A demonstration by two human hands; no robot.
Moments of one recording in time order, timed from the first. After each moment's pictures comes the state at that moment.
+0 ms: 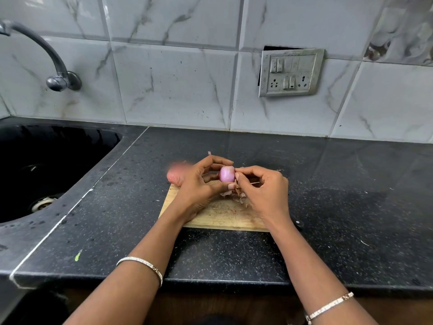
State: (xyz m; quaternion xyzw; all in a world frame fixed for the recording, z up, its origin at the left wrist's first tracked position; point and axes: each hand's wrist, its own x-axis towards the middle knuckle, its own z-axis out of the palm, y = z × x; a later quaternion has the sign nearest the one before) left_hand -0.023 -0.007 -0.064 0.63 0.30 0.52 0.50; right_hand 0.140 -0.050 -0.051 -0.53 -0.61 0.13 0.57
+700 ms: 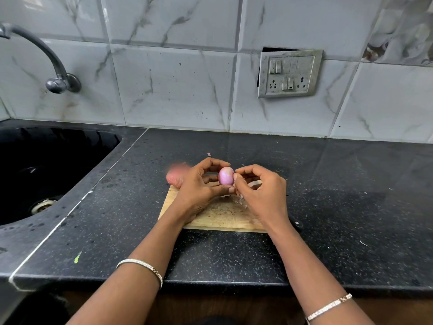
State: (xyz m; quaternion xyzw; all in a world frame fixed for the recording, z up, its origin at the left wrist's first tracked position) left_hand -0.022 -0.006 -0.065 0.62 0.33 0.51 0.50; right_hand 0.139 -0.049 -0.052 -0.55 -0.62 0.08 0.55
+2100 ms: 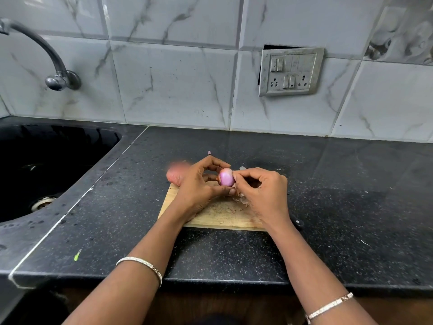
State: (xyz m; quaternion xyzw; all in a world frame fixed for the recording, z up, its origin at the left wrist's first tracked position) left_hand -0.023 -0.010 -0.061 0.65 0.35 0.51 0.44; right_hand 0.139 -0.052 -0.051 -0.50 -0.65 0.08 0.57
